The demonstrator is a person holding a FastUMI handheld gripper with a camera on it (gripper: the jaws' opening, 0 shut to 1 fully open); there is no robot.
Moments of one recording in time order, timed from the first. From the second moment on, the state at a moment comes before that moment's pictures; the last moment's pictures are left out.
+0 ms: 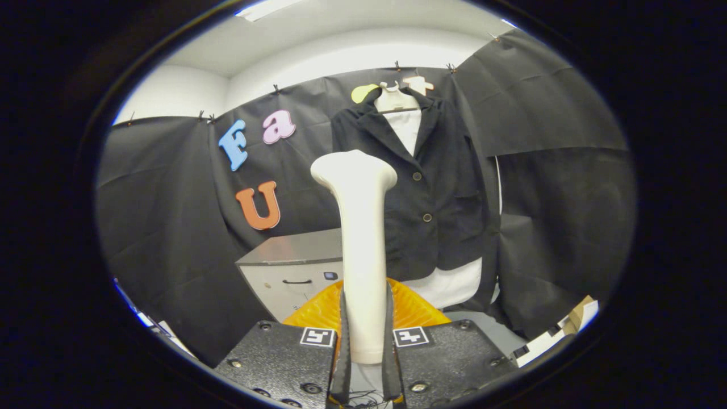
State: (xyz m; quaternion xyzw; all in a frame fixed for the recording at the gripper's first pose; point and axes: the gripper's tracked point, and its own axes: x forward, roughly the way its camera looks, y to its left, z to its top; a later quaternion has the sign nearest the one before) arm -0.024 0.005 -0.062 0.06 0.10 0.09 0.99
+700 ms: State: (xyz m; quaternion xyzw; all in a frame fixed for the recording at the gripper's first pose) arm -0.046 0.064 -0.091 0.03 0.12 0.08 0.99
